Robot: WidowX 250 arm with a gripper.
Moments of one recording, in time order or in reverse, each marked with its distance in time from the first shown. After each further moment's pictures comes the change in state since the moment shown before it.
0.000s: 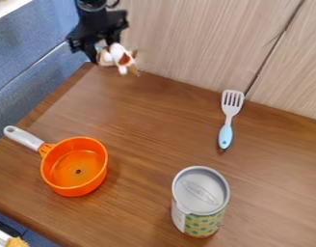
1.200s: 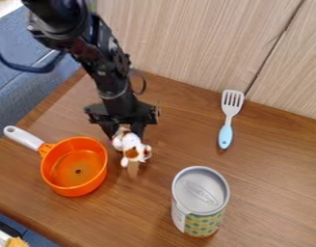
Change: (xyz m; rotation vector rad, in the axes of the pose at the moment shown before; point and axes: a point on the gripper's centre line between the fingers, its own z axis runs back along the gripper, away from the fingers) arm -0.125 0.032 -0.031 -0.104 0.229 -0.651
